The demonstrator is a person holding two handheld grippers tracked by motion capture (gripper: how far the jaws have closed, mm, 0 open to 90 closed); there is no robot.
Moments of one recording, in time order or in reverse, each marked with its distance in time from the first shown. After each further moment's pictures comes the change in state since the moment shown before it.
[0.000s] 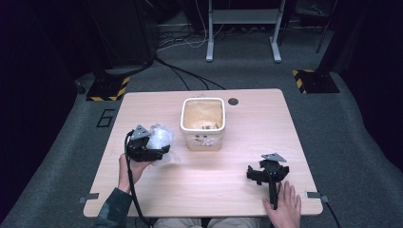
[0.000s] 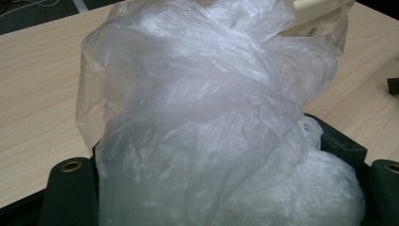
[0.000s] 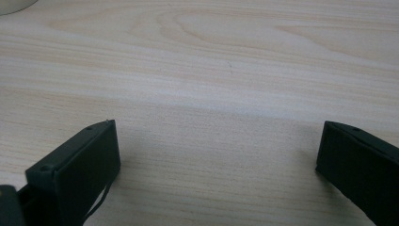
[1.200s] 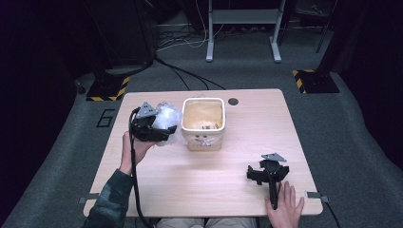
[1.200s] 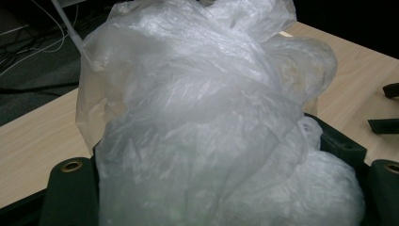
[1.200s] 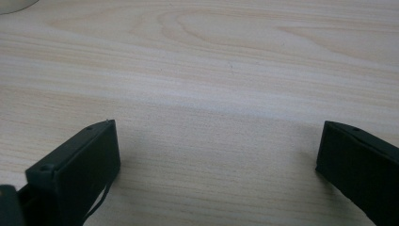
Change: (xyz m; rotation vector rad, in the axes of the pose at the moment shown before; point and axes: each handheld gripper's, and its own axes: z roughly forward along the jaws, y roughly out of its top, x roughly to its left) left arm -0.009 0.078 -0.007 -0.061 -0.010 0.128; right arm -0.001 0.000 0.000 0.001 0.006 -0.004
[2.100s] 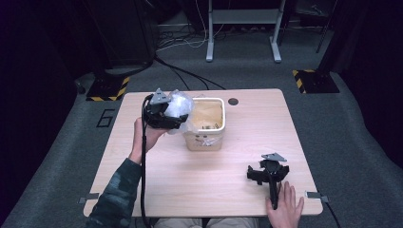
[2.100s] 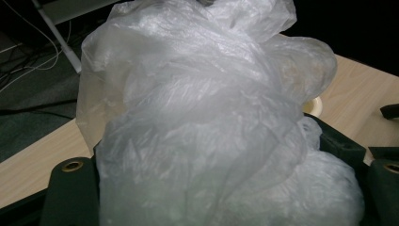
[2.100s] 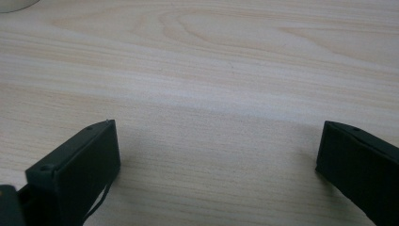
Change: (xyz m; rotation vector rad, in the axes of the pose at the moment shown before) left arm -0.006 0.041 0.026 -0.020 -0.020 0.038; right arm -0.001 0.000 0.000 0.000 0.006 -0.007
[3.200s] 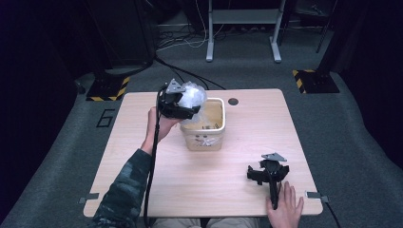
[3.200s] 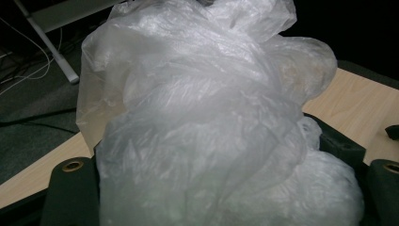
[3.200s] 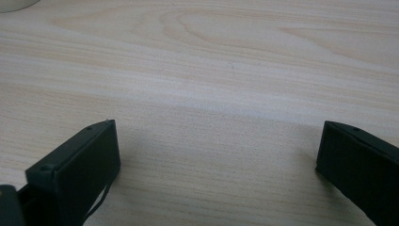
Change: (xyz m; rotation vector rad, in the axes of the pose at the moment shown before) left arm -0.004 0.029 0.037 0.004 -0.022 0.022; right arm 0.000 0.000 0.000 0.005 0.004 -0.003
